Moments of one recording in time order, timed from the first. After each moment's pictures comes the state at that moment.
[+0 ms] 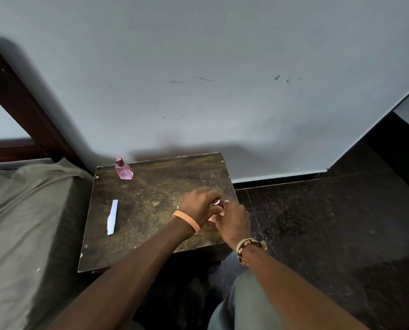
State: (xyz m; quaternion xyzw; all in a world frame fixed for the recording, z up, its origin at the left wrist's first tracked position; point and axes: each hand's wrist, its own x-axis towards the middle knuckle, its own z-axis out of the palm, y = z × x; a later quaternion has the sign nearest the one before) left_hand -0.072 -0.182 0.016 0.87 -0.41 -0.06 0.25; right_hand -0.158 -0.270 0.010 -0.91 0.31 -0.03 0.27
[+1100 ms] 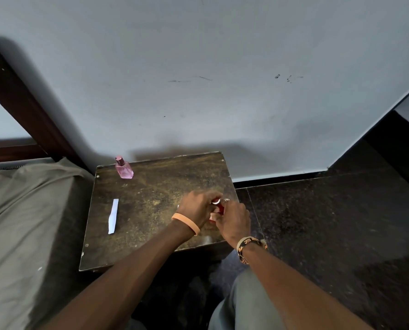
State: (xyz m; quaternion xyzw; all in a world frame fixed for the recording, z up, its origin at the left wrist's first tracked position) left_hand -0.076 -0.177 0.010 0.86 -0.40 -0.04 0.31; right_hand -0.157 -0.269 0.008 -0.91 0.31 -0.03 0.27
